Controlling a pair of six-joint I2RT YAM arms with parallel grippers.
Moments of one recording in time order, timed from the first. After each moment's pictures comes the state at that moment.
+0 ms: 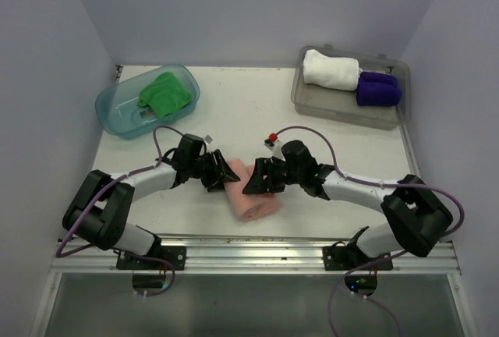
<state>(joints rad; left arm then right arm) -0.44 1.46 0.61 -0.06 0.51 -0.97 0.73 1.47 0.61 0.23 -0.52 0.78</state>
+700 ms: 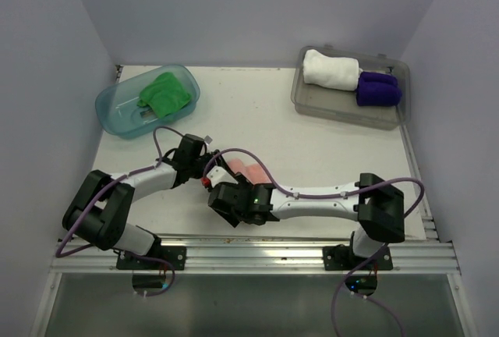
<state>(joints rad) -0.45 1.46 0.61 -0.07 0.49 -0.99 1.34 1.66 1.19 -0.56 0.46 0.35</state>
